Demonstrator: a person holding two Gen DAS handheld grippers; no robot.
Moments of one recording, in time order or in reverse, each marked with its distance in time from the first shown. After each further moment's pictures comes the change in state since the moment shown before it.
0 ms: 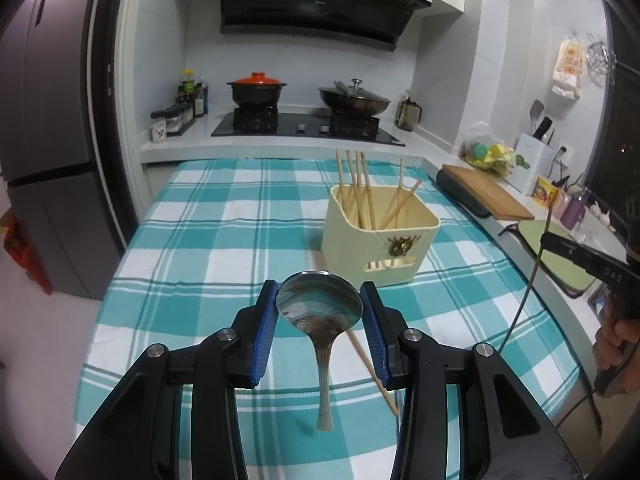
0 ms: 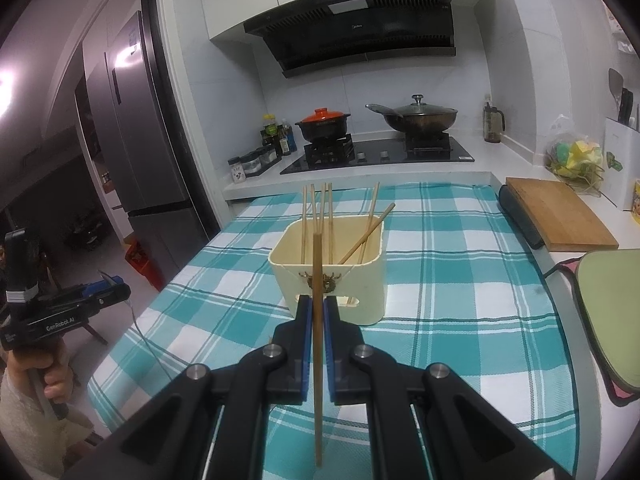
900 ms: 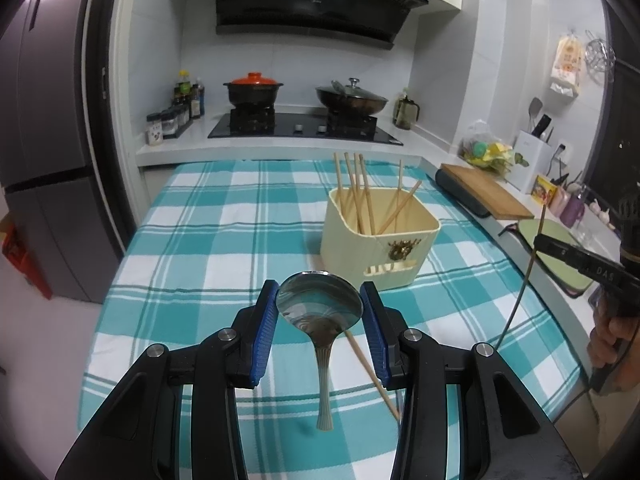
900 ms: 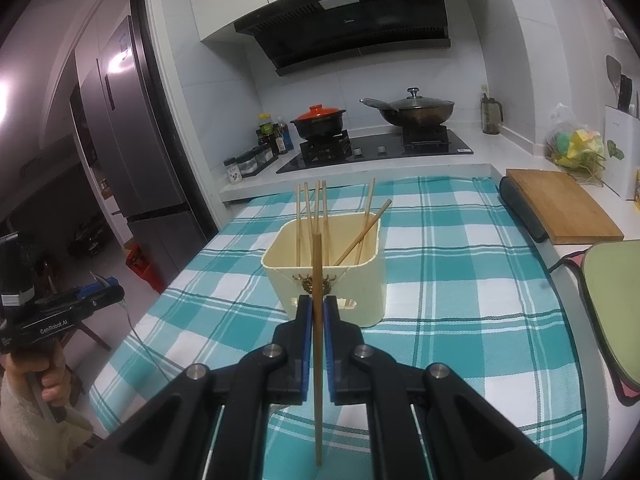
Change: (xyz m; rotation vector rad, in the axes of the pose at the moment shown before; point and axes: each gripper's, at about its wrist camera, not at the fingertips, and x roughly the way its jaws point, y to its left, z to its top) left arm 0.008 0.002 0.008 0.014 0.003 -0.004; right arm 0.014 -0.011 0.003 0.032 0.010 0.006
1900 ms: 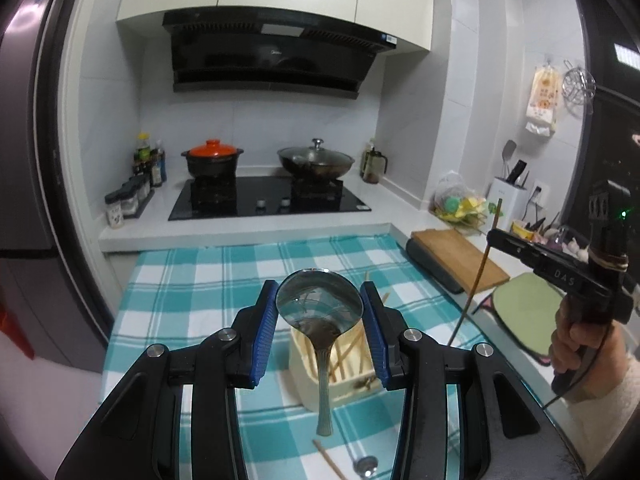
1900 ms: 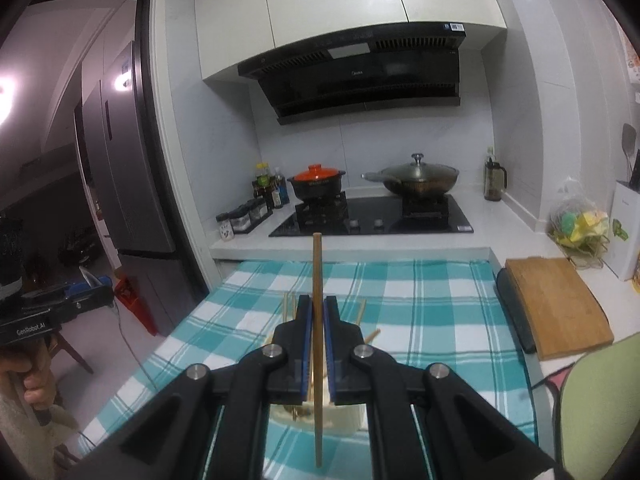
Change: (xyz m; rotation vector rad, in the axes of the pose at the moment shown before) left arm 0.020 -0.033 0.164 0.064 -0.145 -0.109; right arm 0.017 -0.001 0.139 -0.070 -0.166 -0.029
